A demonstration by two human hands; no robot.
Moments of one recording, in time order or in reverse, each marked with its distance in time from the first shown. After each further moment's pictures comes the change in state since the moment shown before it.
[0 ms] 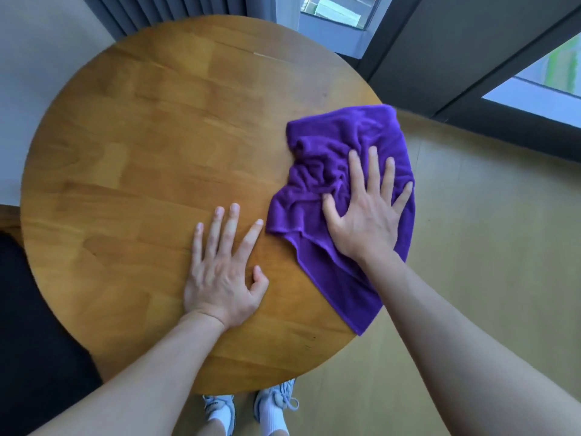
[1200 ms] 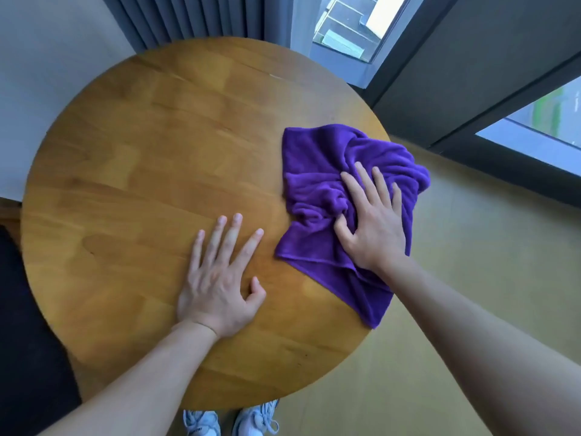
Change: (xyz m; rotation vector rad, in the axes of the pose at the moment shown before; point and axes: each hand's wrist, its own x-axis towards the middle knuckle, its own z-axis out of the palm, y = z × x) left_hand 0.002 0.000 -0.003 -0.044 -0.015 -0.037; right_hand 0.021 0.027 -0.011 0.032 0.033 -0.350
